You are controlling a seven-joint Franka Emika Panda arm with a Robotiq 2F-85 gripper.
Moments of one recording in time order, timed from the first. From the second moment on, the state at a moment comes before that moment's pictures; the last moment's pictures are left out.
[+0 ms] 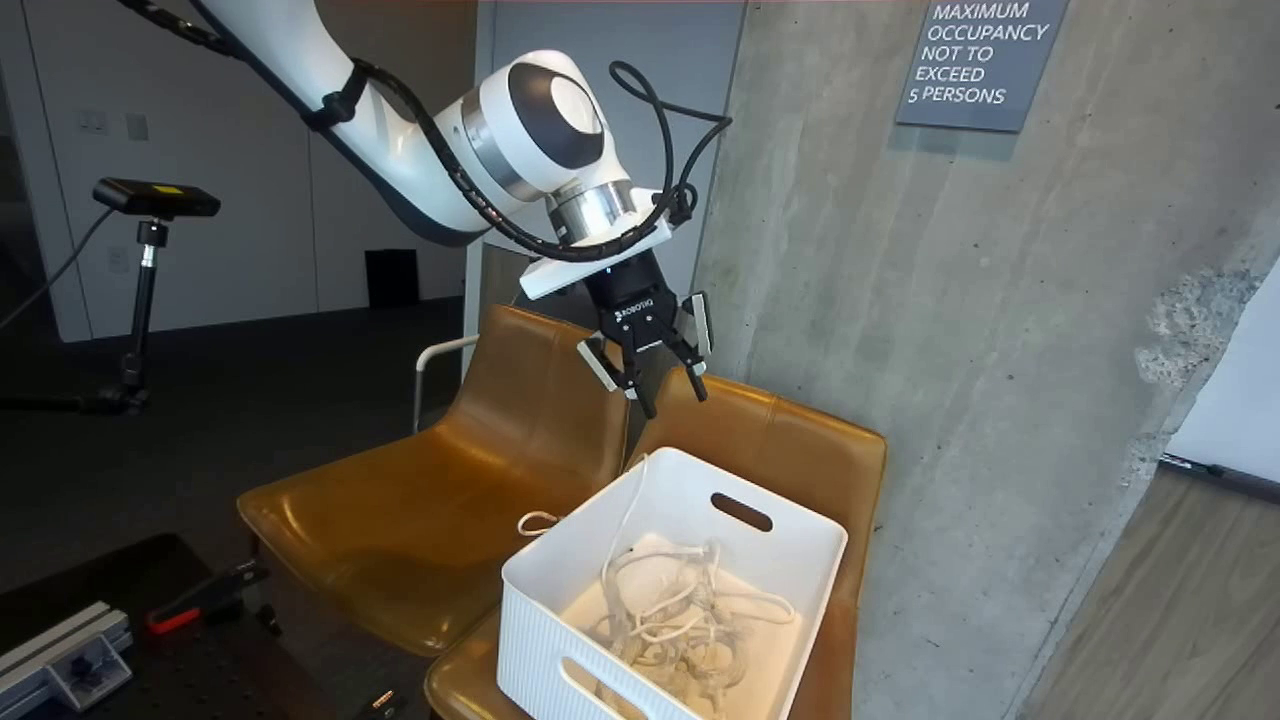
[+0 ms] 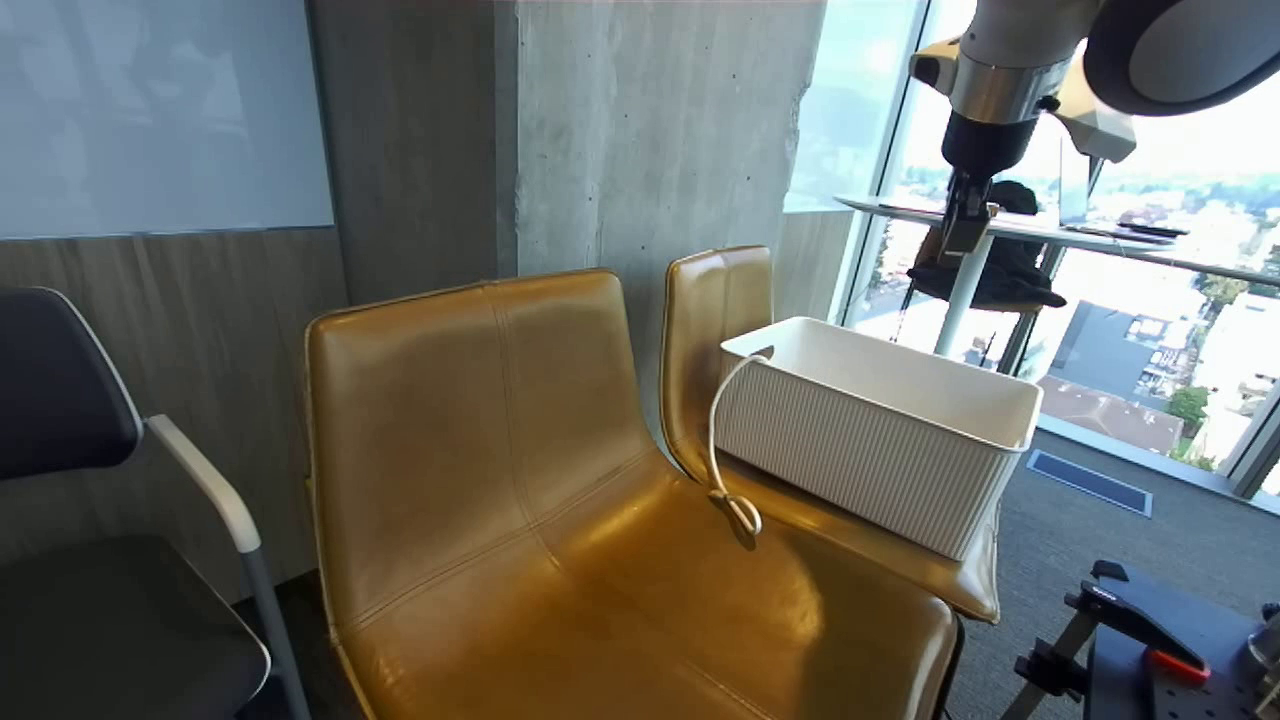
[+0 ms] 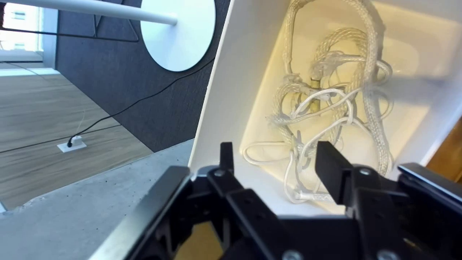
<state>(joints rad) -0.08 0.14 -0.13 -2.00 -0.74 2.30 -0.14</state>
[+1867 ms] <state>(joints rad) 0.11 0.68 -0.04 -1.87 -0.56 2.57 0.09</state>
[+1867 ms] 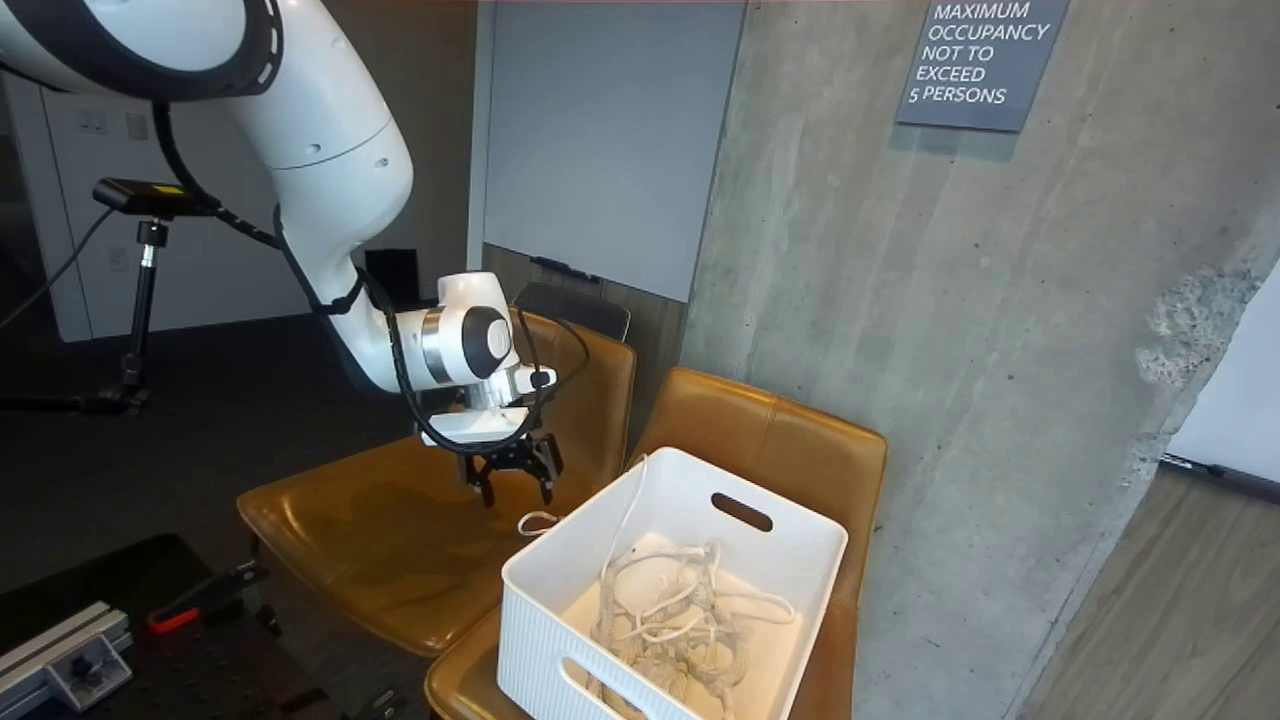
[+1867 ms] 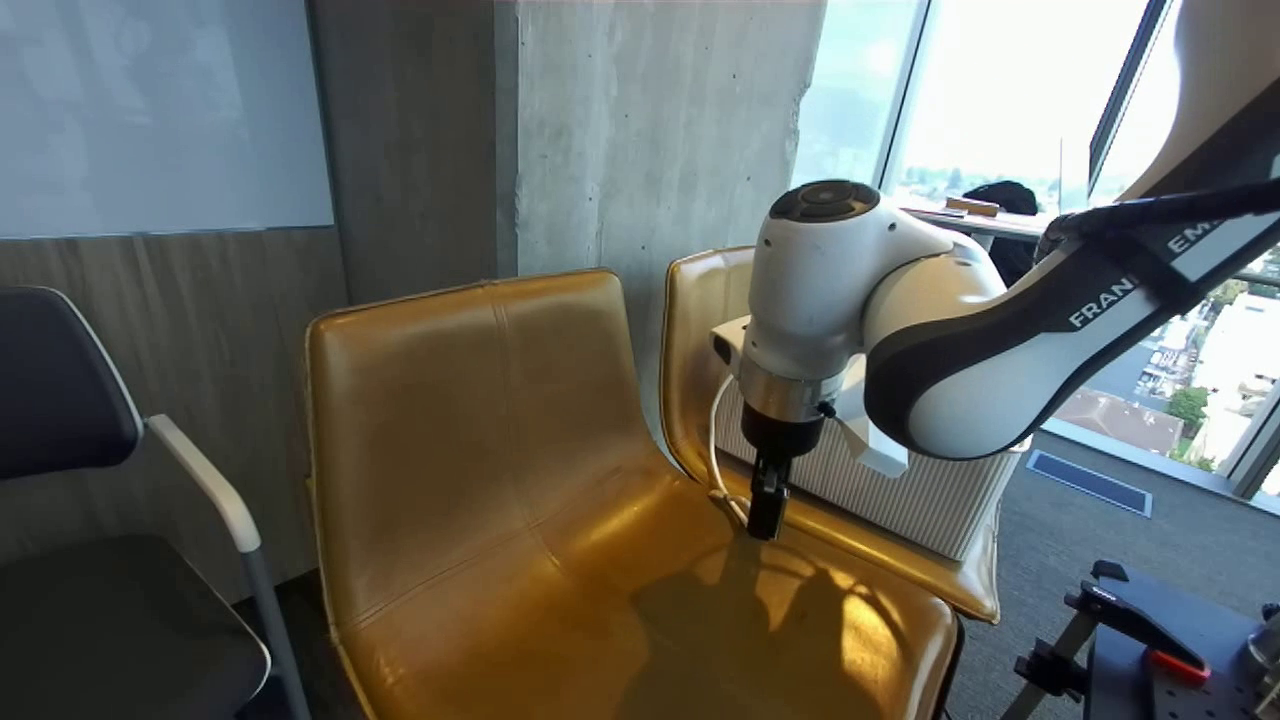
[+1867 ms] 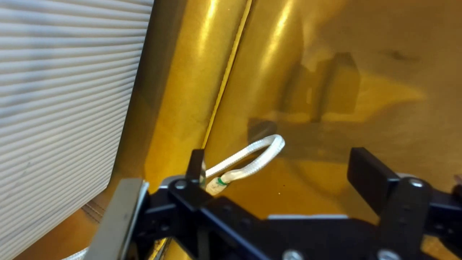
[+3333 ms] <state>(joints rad) 0.16 0.82 -0.08 -1.72 -0.48 2.57 0.04</state>
